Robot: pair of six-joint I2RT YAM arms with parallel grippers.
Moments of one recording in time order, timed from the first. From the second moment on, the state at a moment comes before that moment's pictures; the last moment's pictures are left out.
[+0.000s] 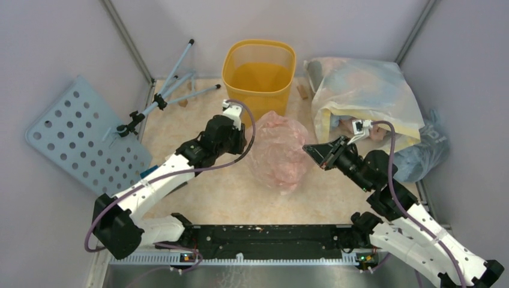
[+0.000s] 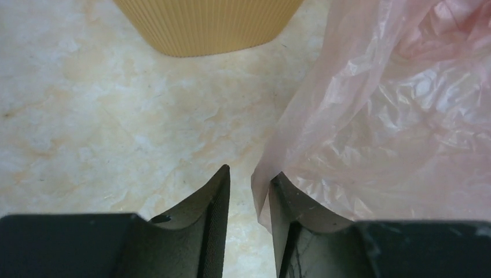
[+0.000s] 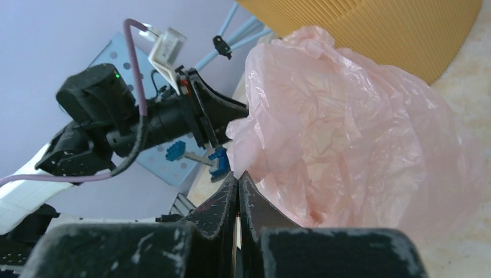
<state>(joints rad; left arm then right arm) -0.66 1.20 0.96 -0.35 -0.15 -0.28 0.71 0.53 0.62 -0.12 0.00 0.83</state>
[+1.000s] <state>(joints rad) -0.66 0.97 0.78 -0.13 0.09 -0.26 0.71 0.66 0.69 -0.31 -0.24 0.51</state>
